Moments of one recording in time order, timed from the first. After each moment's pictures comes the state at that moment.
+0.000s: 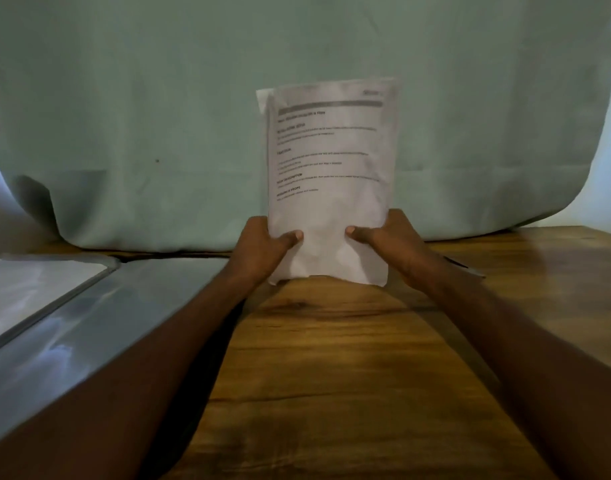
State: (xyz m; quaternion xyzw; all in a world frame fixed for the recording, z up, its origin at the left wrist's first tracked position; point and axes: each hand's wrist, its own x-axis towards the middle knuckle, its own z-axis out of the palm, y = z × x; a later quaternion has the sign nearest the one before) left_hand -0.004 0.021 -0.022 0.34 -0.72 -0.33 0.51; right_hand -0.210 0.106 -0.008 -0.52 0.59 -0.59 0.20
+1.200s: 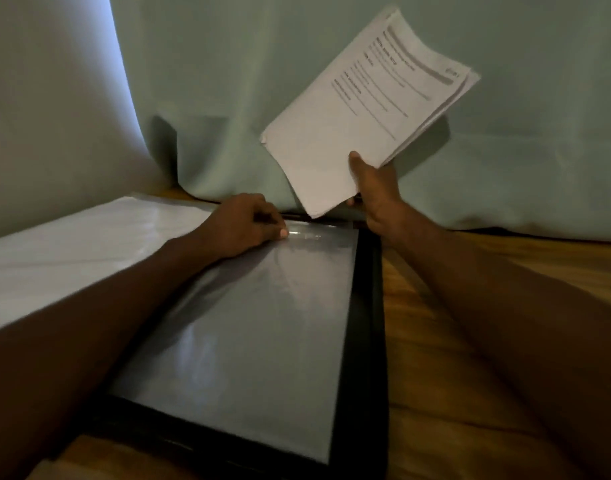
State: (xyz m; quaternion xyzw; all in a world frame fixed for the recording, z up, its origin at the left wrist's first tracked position) left_hand 0.216 -0.075 -0.045 0.43 -0.83 -0.06 0.33; right_hand -0.019 -0.081 -0.012 -0.45 0.43 -0.69 0.36
